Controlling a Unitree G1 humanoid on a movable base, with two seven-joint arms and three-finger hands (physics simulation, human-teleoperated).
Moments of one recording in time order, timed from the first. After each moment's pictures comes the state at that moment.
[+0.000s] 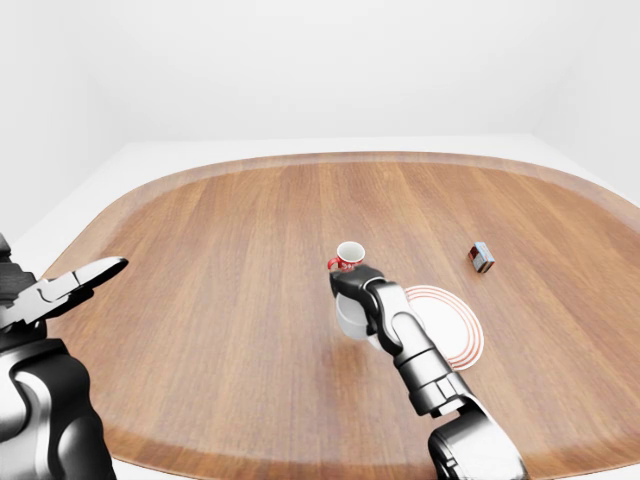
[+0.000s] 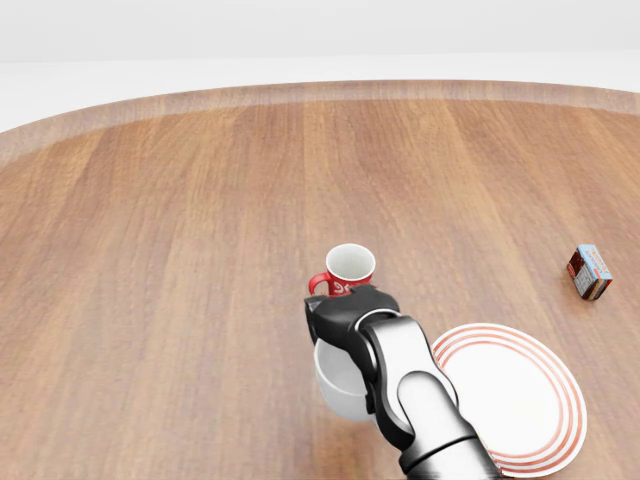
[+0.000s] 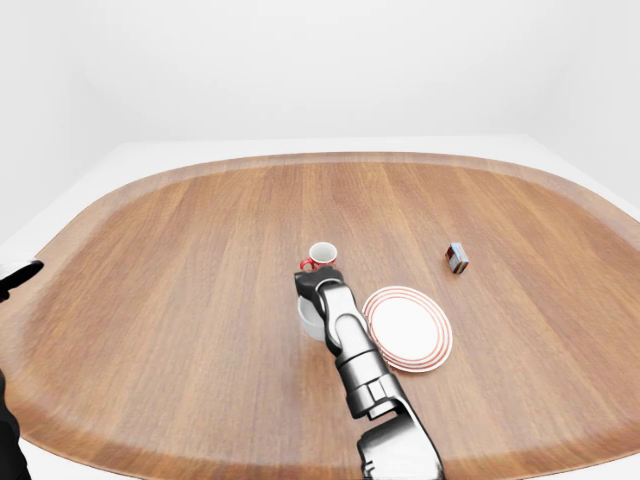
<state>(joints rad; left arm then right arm) -0.07 0.25 0.59 -0.57 -0.44 0.09 0.22 -0.55 0.04 0.19 0.50 -1.44 0.09 0.70</state>
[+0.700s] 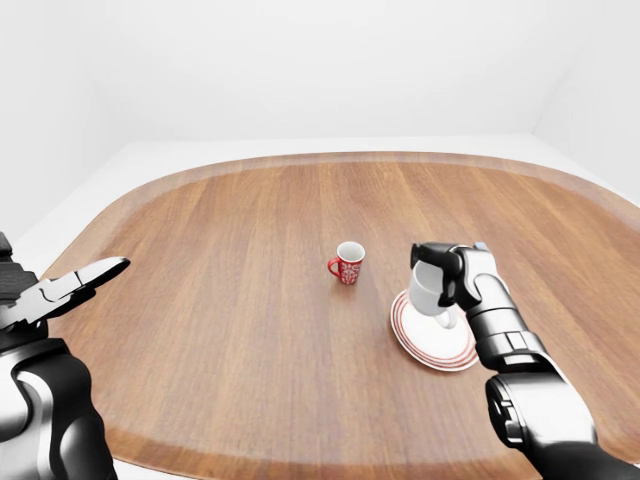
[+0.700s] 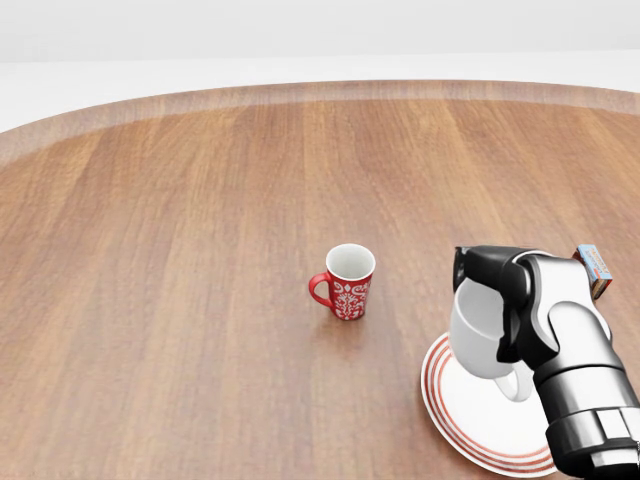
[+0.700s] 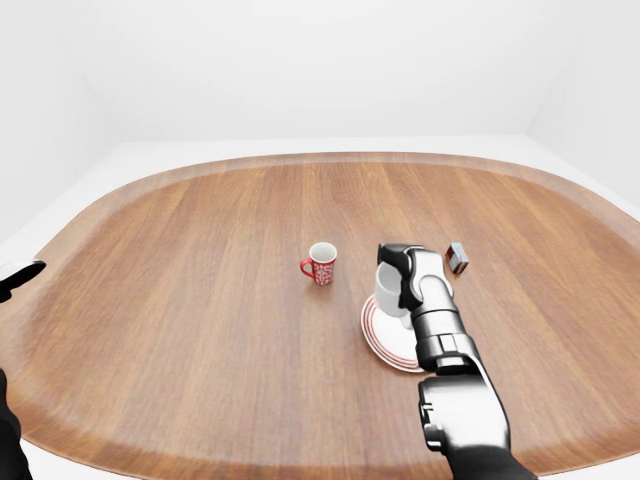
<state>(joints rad) -0.07 0.24 0.59 -0.58 -0.43 0.09 0.22 -0.72 -0.32 -0.04 0.71 -1.29 0.09 0.70</state>
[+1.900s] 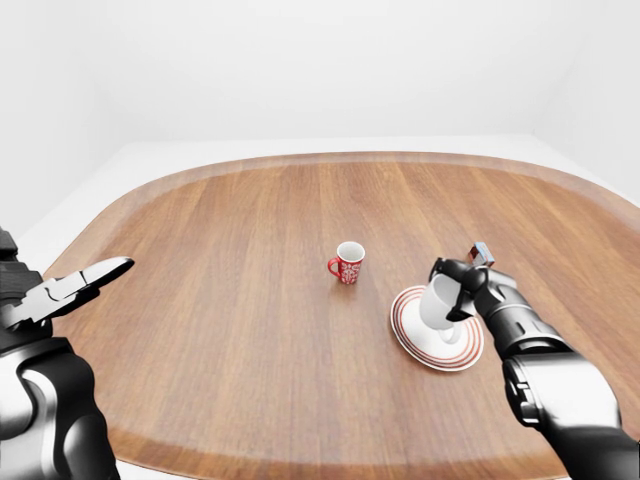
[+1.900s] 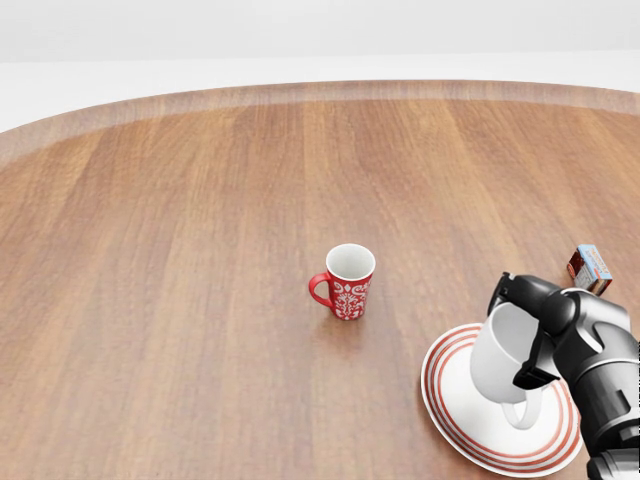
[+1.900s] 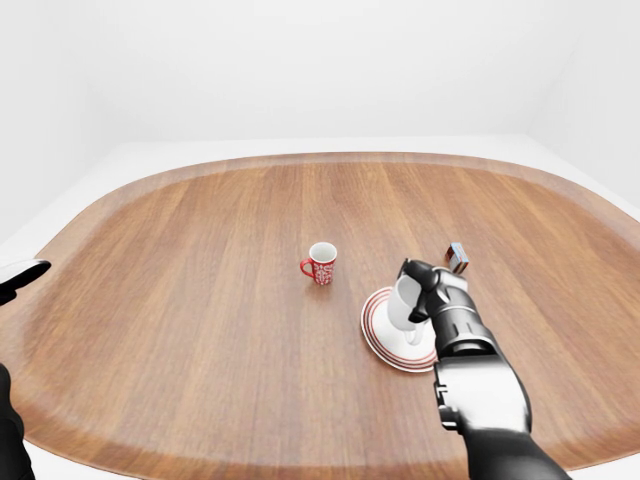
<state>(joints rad) -0.08 0.24 0.58 -0.57 -0.43 0.09 0.22 -0.83 -0.43 0.01 1.24 -0.94 0.09 0.39</state>
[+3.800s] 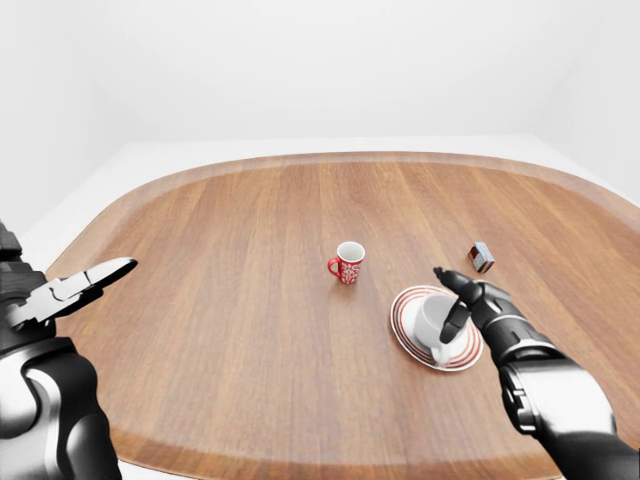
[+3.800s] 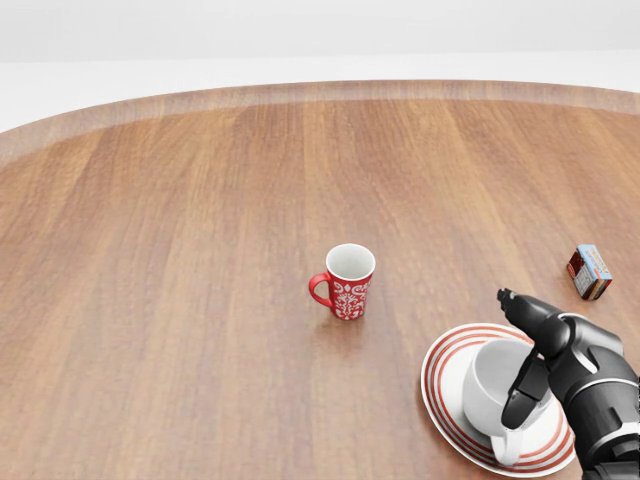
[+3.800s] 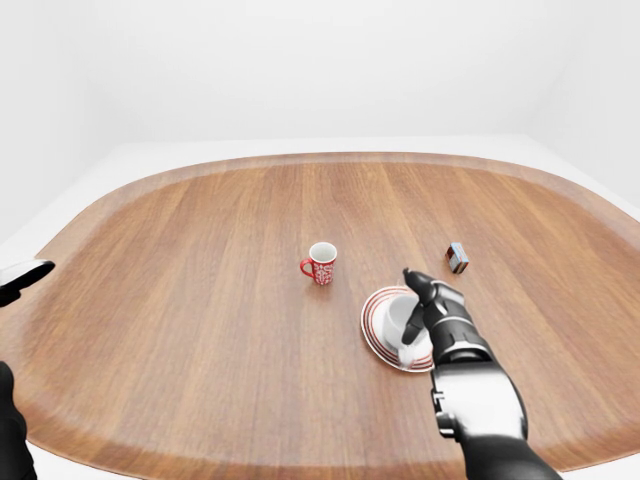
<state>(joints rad) -0.07 0.23 0.57 -0.57 -0.42 0.09 0.22 -0.79 -0.41 0.01 1.29 -0.89 0.09 0.28</state>
